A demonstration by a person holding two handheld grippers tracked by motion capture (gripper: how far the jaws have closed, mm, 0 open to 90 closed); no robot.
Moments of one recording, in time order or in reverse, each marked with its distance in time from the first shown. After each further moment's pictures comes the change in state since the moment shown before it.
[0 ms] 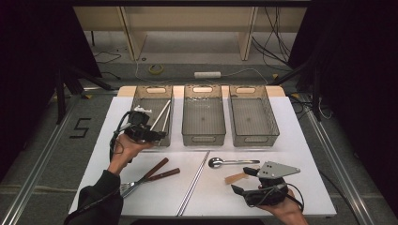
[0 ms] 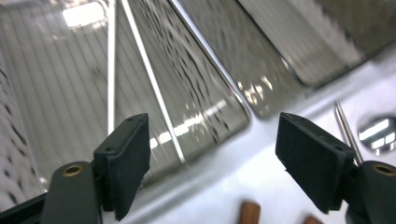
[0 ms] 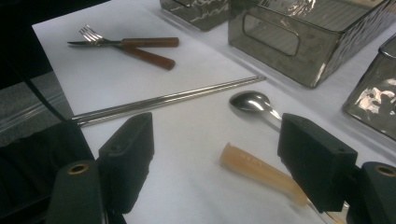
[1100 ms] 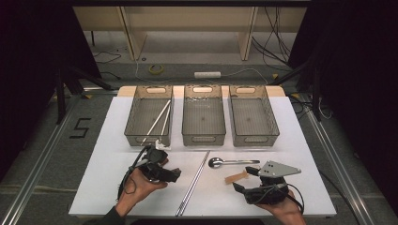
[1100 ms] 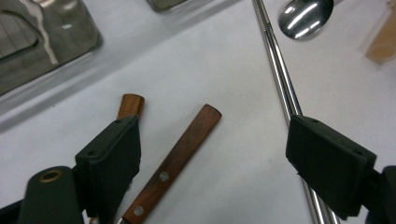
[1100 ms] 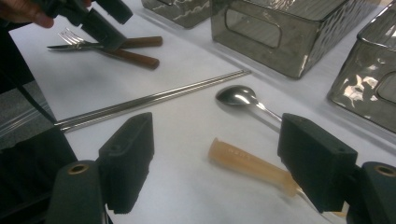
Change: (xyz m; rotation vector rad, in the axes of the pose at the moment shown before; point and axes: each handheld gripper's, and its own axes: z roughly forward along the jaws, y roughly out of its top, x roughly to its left) left arm -0.088 -0.068 -0.007 0.137 -0.033 0.086; right arm -0.003 -0.004 0.001 0.003 -0.054 0.047
